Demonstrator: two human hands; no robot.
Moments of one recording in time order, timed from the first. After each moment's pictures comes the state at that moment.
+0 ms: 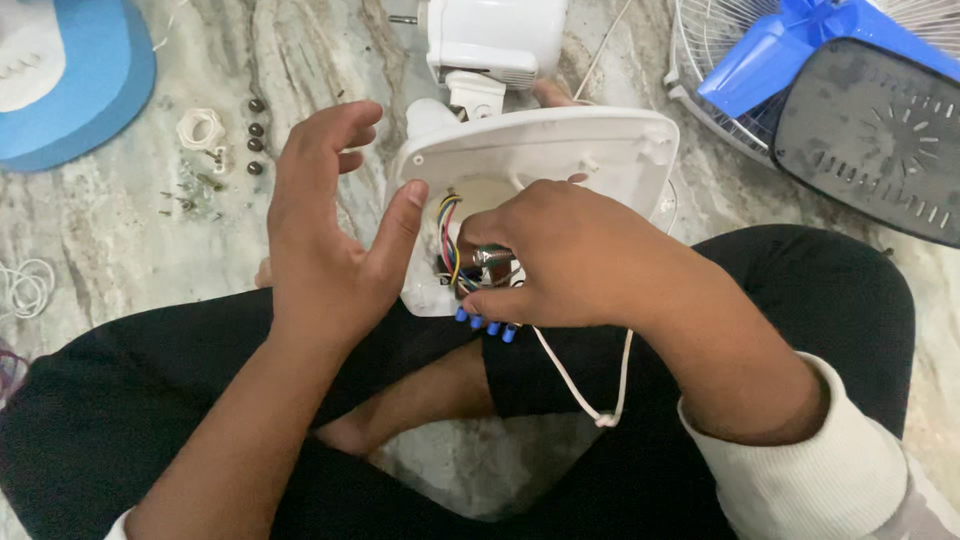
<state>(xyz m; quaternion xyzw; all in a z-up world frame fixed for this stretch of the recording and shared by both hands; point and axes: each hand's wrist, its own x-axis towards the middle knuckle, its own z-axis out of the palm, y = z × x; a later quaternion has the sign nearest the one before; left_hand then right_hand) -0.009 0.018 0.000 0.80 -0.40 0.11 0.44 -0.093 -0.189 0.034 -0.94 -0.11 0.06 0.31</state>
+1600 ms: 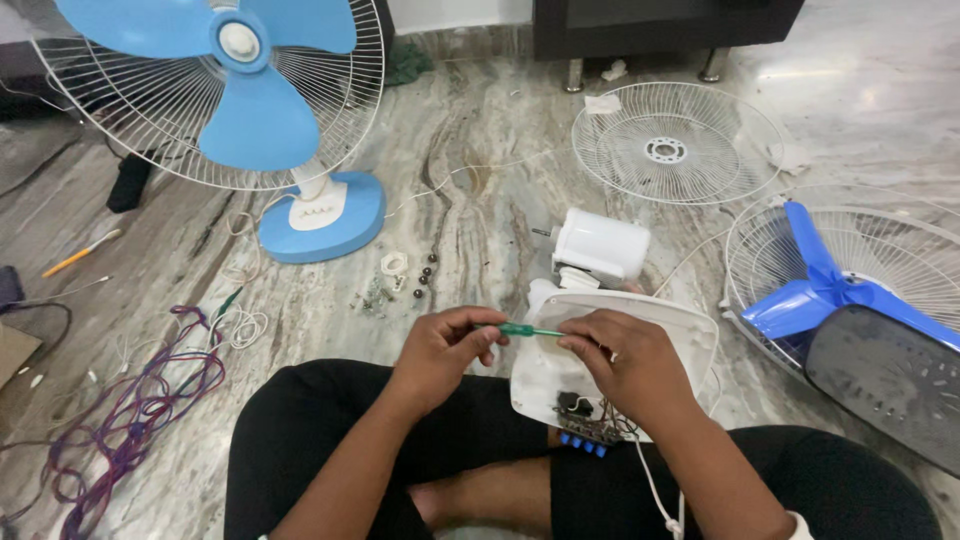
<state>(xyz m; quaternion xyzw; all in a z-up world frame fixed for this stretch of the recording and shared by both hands) -0.014 0.076 0.002 0.70 -0.21 -0.16 0.66 -0.112 -0.166 0.041 -0.90 -0.11 -0.26 0.34</state>
